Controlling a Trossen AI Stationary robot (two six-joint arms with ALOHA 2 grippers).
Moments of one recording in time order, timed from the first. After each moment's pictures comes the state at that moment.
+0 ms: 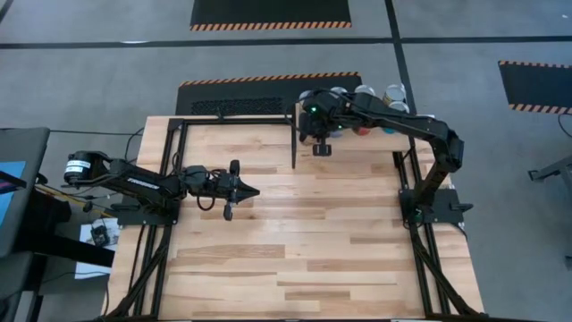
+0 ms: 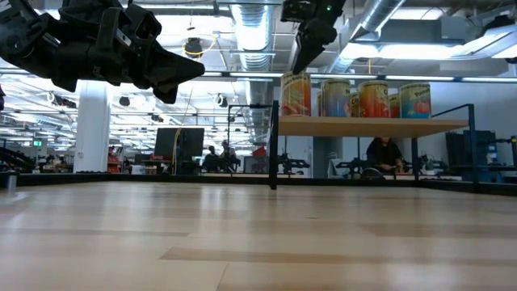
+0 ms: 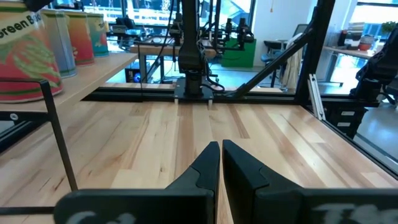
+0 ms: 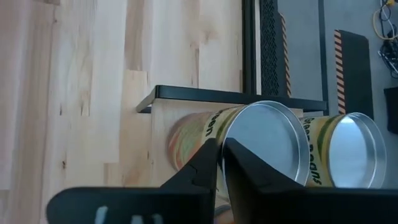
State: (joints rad) left arm 0.08 1.22 0.23 0.95 0.14 -0.05; right arm -0.35 1.72 1.79 -1.02 0.18 -0.49
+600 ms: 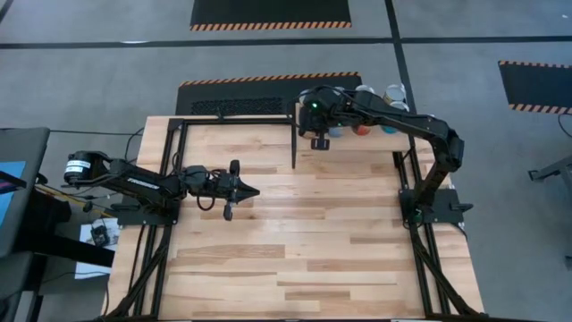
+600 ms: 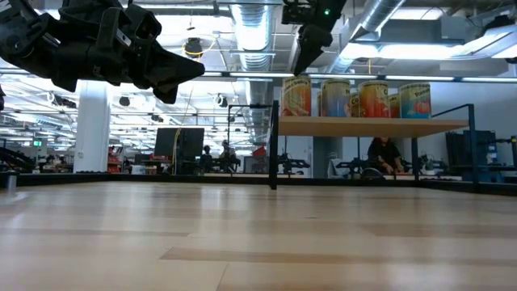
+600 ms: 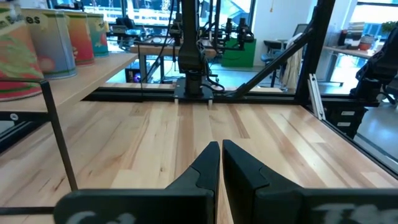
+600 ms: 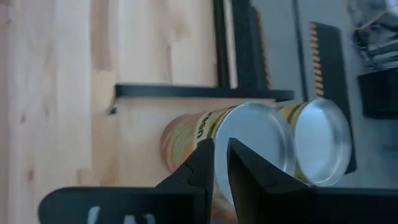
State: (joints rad) left arm 0.08 1.22 0.23 0.95 0.14 -0.05; right arm -0.36 1.72 1.79 -0.98 0.25 -0.47
